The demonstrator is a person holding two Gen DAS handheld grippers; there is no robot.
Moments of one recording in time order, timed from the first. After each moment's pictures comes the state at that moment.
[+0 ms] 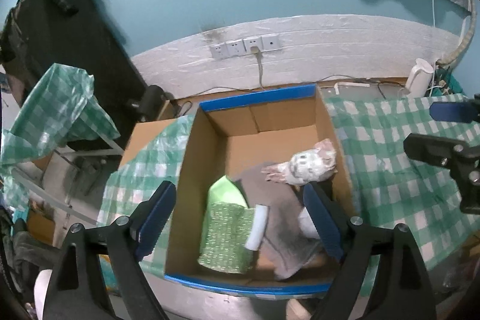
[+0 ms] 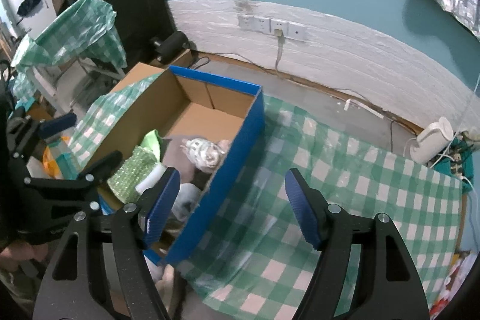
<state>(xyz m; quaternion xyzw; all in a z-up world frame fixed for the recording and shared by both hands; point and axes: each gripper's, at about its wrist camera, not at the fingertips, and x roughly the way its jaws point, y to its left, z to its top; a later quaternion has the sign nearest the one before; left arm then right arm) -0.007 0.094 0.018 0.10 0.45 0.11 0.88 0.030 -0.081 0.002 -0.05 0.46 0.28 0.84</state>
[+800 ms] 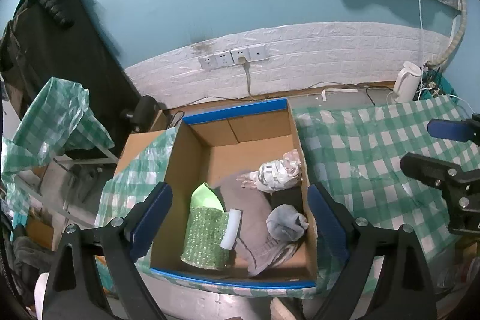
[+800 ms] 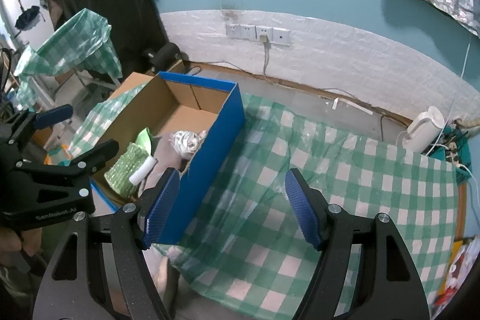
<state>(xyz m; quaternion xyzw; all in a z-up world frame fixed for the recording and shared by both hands) -0.014 0.050 0.040 0.11 0.43 0.09 0.89 0.009 -0.129 0.008 -0.02 0.44 0.27 0.86</state>
